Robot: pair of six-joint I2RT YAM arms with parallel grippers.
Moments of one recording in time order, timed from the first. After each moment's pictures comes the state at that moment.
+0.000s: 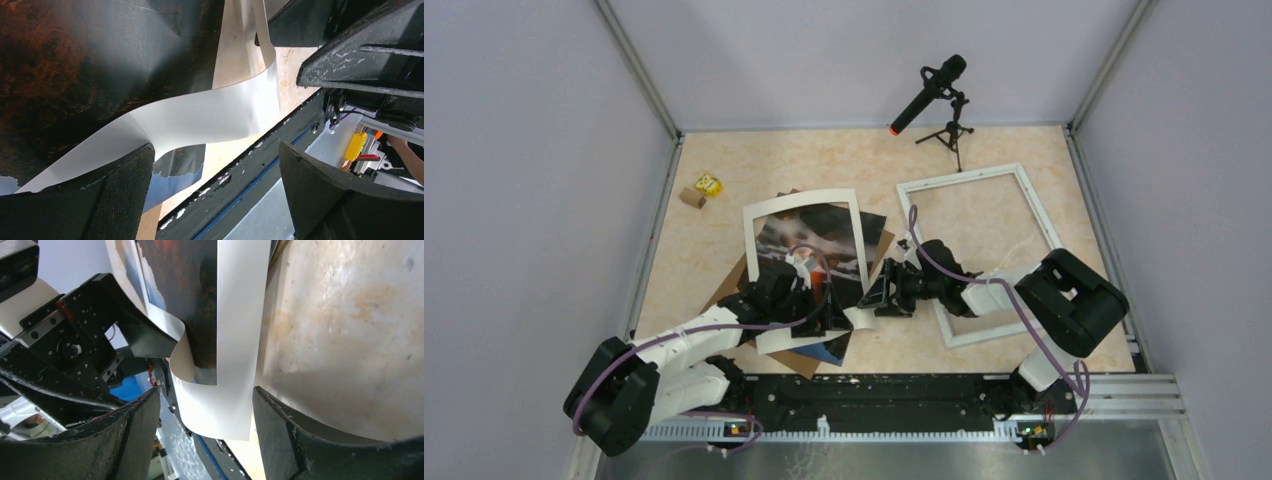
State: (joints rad) left arm -0.62 1.07 0.36 -0.12 0.44 -0.80; right arm 0.71 1.62 0.55 0.42 -0.57 1.00
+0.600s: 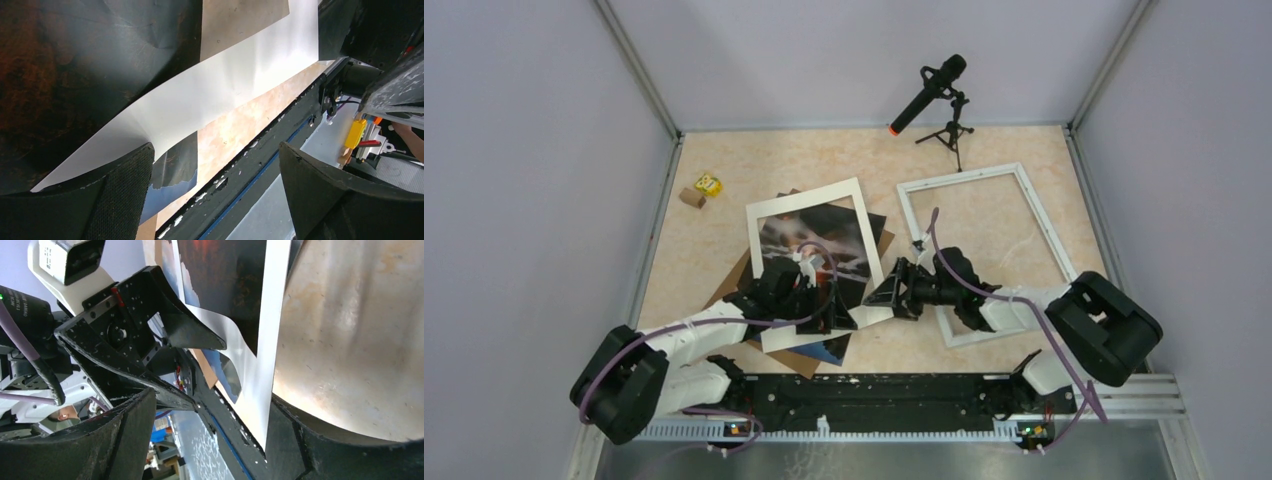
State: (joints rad) left arm -0.62 1.13 0.37 -0.05 0.50 -0.76; right arm 0.71 1.45 0.40 0.56 -0.53 1.15
